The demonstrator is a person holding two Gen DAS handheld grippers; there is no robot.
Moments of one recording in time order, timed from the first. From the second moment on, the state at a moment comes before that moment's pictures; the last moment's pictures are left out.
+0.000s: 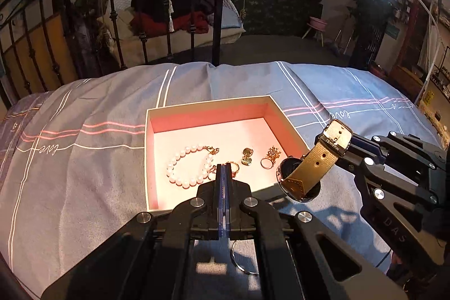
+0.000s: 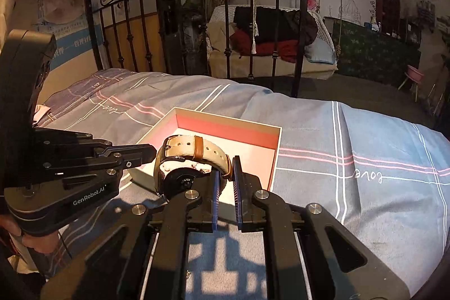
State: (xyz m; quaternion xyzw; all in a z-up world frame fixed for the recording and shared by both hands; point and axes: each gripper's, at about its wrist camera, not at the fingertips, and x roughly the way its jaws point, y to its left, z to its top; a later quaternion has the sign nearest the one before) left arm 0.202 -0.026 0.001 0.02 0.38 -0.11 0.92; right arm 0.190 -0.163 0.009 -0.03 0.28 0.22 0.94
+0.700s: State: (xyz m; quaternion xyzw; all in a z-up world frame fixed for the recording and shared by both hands) left arm 0.251 -0.016 -0.026 -0.01 0.42 -0.09 0.90; right arm 0.254 -0.144 -0.026 -0.05 0.34 0.19 0.92
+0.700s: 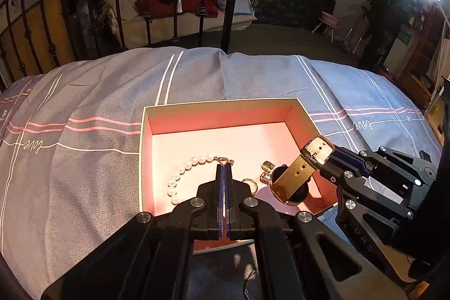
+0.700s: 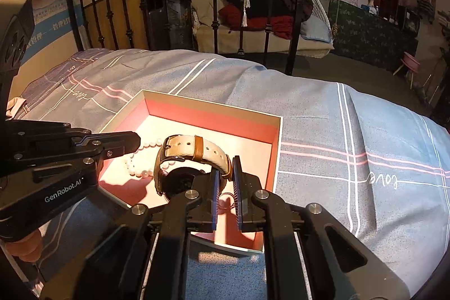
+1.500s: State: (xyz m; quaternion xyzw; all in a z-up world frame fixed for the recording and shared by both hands) left arm 0.199 -0.009 -0.021 -0.02 0.40 -0.11 0.91; right arm 0.184 -0.167 -0.024 -0.05 0.33 0.19 0.92
